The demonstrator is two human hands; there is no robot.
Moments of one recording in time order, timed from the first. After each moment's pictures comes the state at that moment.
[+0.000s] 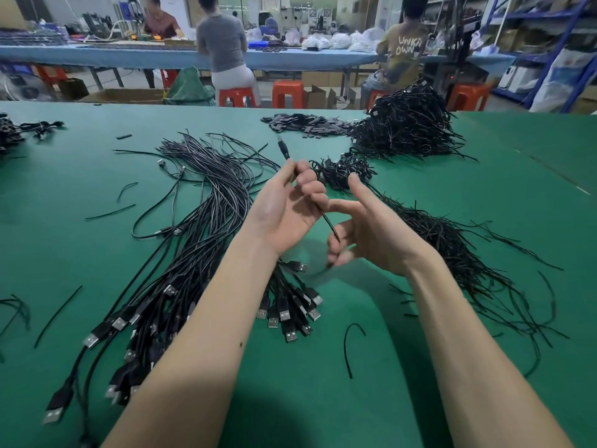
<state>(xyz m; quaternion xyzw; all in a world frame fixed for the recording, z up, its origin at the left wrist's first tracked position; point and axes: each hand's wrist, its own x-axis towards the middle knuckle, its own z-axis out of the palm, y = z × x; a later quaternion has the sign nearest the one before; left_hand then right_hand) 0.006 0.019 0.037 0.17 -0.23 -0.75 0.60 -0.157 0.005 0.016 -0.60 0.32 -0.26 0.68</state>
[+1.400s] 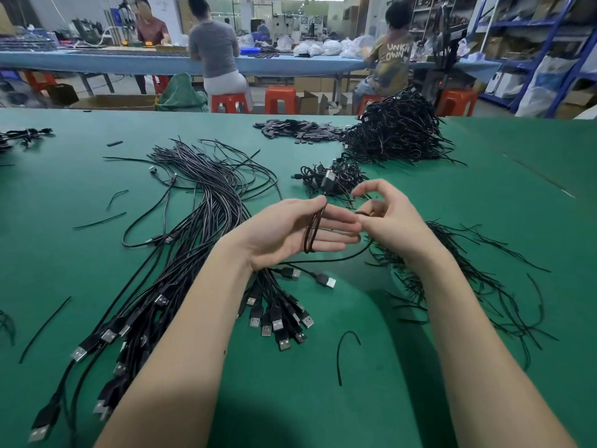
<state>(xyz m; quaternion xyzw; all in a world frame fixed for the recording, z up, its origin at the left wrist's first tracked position) 0.015 0.029 0.034 0.33 -0.53 -0.69 0.37 -0.185 -0.005 0.022 -0.66 0.49 -0.40 0.41</state>
